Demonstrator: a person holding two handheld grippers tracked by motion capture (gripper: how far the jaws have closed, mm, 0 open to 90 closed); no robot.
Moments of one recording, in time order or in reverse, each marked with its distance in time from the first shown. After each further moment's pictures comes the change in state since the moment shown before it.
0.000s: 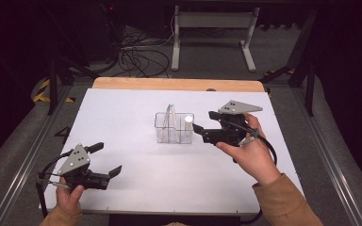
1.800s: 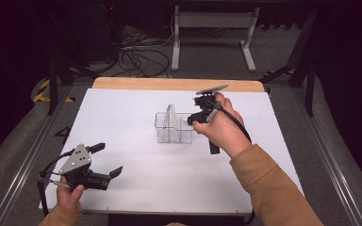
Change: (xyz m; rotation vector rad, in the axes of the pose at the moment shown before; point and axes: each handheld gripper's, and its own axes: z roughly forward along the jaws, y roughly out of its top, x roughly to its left) left arm 0.001 0.000 0.002 0.022 -0.023 0.015; right arm 0.006 0.038 0.072 0.449 -0.250 0.402
